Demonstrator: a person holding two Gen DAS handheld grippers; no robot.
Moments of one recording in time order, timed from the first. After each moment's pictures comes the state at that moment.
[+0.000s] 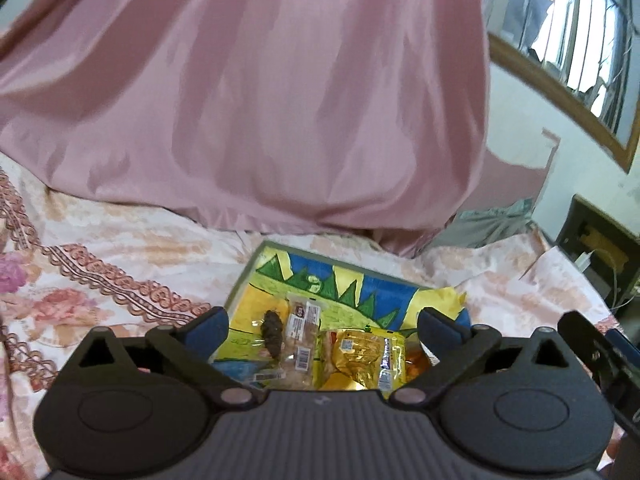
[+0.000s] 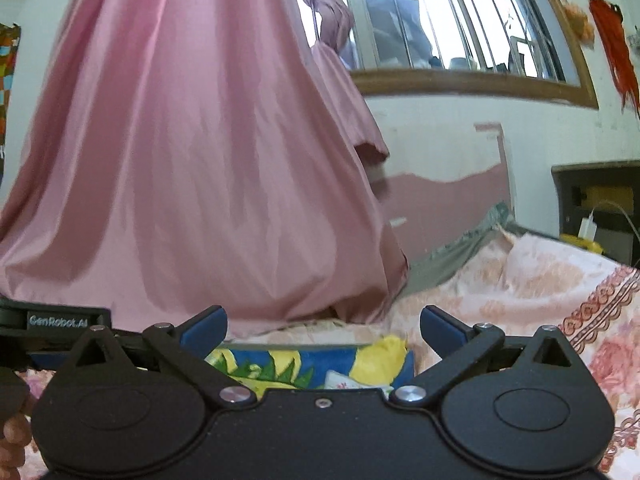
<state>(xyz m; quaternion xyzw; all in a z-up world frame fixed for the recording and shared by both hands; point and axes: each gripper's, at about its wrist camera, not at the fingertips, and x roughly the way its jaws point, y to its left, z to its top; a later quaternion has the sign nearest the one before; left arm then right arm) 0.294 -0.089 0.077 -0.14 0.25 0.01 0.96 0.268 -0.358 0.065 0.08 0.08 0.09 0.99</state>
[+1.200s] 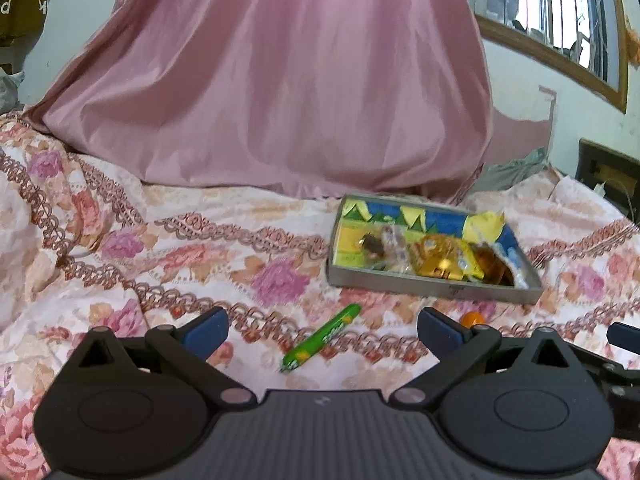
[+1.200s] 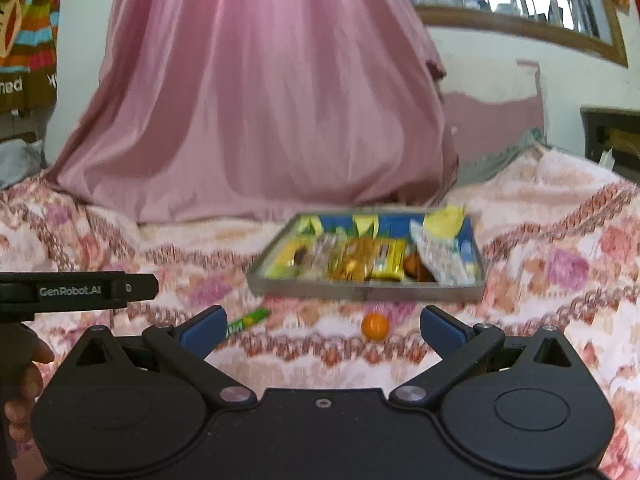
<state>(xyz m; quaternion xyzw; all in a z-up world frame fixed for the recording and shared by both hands) 0.125 -0.028 0.026 -0.05 0.25 0.05 0.96 0.117 -0.277 0.010 0.04 0.23 0.14 0.96</state>
